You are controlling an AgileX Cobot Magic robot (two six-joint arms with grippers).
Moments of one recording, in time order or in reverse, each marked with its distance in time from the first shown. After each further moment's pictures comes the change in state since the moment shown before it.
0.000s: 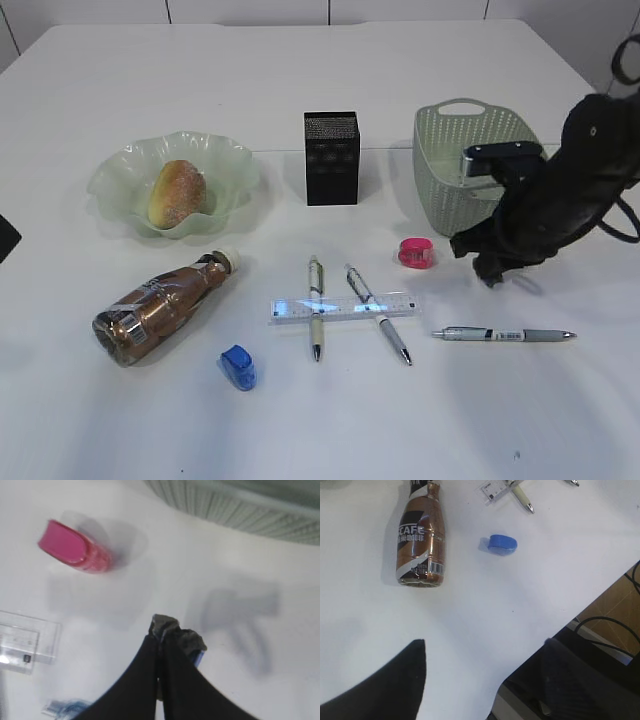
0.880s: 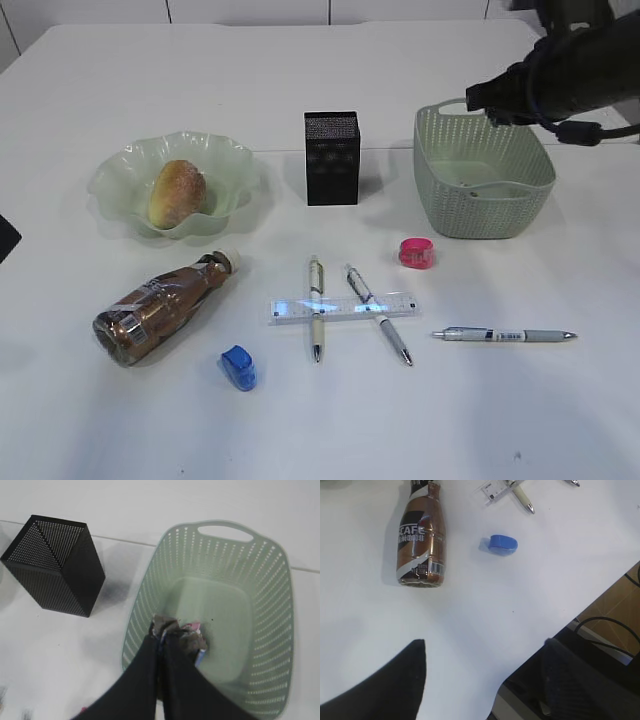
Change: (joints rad) left arm 0.000 0.000 0.000 0.000 0.000 0.000; right arm 0.000 -0.226 -0.045 0.000 -0.285 0.000
